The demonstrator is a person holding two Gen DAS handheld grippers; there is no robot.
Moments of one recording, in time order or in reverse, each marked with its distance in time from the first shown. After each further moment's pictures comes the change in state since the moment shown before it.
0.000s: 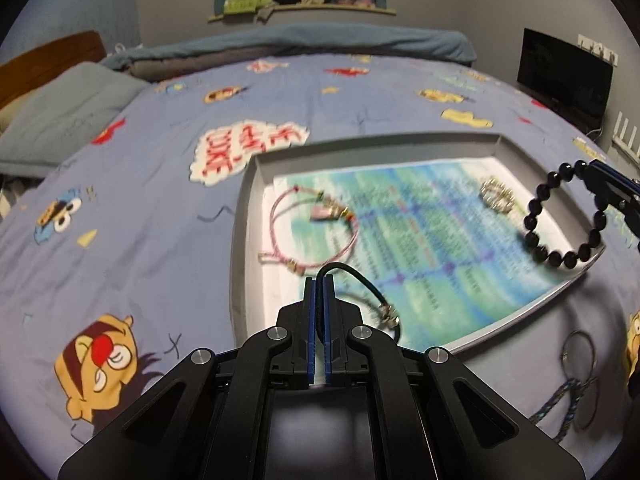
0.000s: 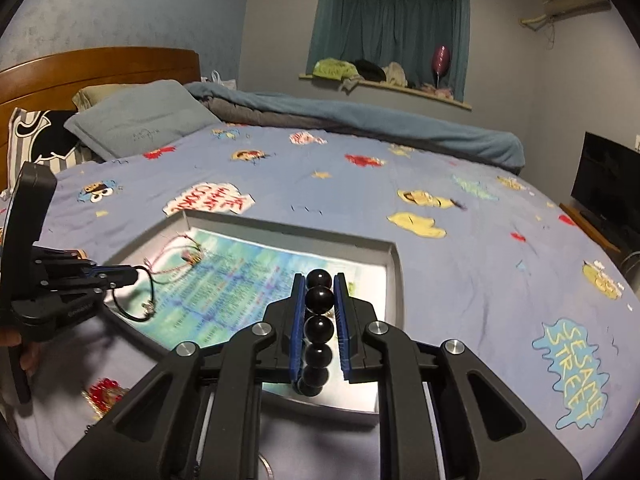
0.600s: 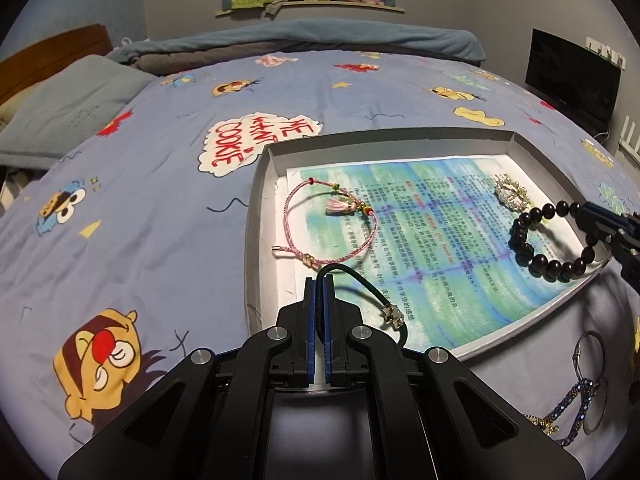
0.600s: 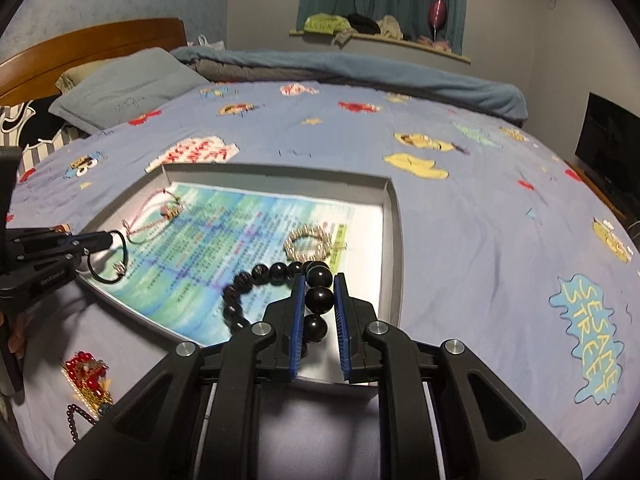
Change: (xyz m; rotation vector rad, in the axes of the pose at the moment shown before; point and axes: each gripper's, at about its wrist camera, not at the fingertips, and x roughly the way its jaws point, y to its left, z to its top) left arm 0.005 0.006 -0.001 -0.016 0.000 0.016; right arm 0.030 -0.011 -0.020 0.045 0.181 0.010
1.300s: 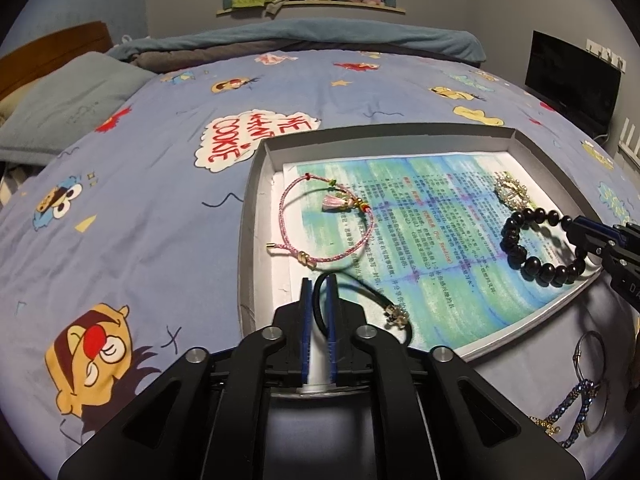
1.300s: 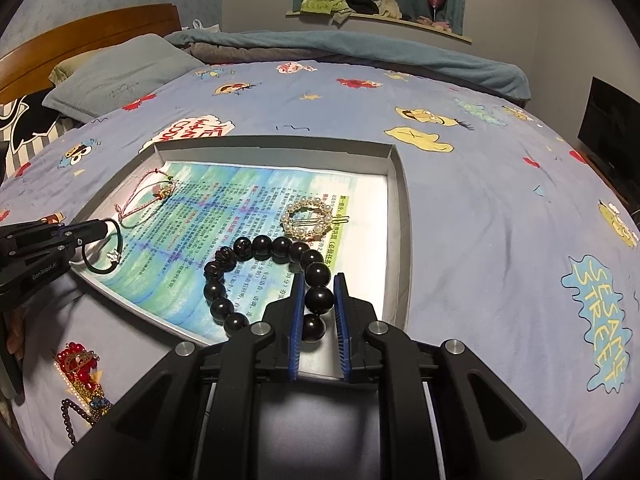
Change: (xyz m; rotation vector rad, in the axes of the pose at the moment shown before) left arm 0.003 -0.001 -0.004 -0.004 -0.010 -0.007; right arm 0.009 0.000 -0.004 0.014 0.048 0.001
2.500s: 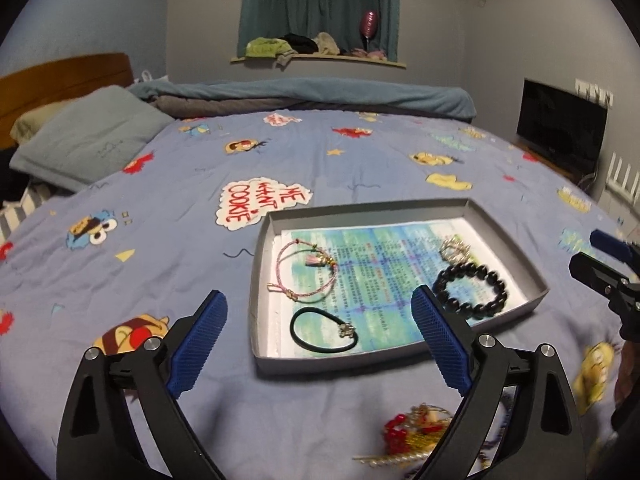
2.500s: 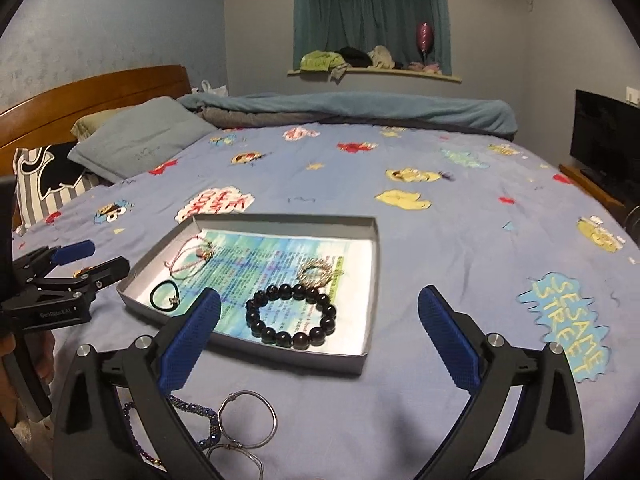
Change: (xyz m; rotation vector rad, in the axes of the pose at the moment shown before) left arm -0.094 -0.016 0.003 -0.070 -0.190 -0.008; right arm -0.101 -0.015 0.002 0.065 -0.224 0.047
